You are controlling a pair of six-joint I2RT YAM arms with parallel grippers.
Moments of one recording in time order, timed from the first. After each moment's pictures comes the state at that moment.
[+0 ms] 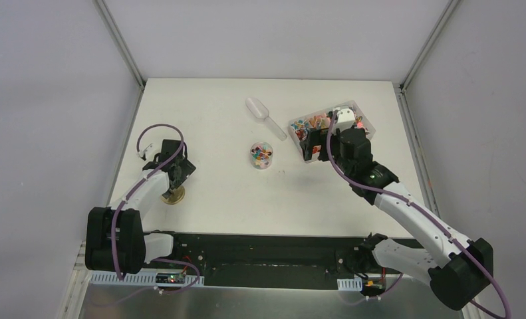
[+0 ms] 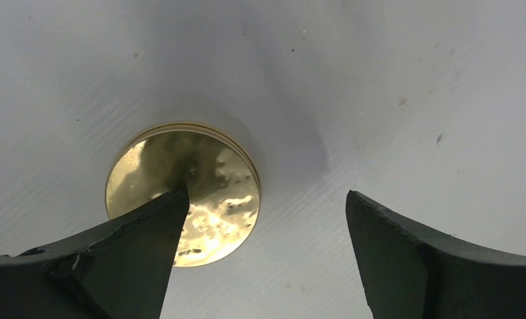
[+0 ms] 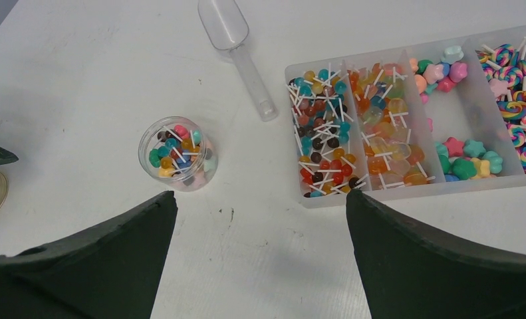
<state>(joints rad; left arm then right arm) -0.06 1.23 0.63 -0.48 -0.36 -0.88 0.59 1.03 0.82 -0.14 0.17 0.23</state>
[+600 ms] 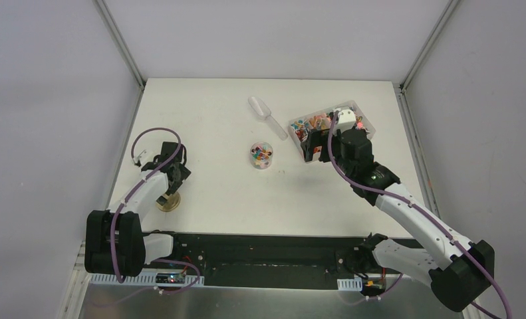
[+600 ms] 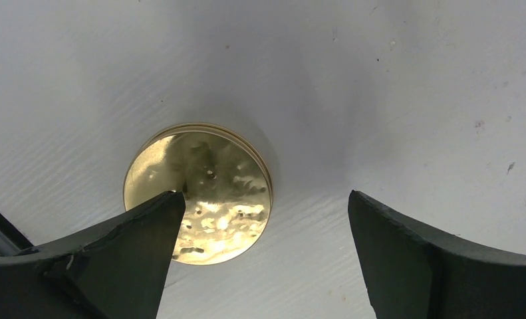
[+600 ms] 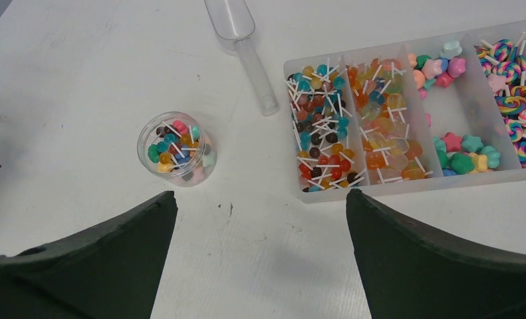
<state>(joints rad) -0.06 1.21 0.63 -0.63 -0.47 -0.97 0.59 1.01 0.82 -0.16 0.17 0.23</state>
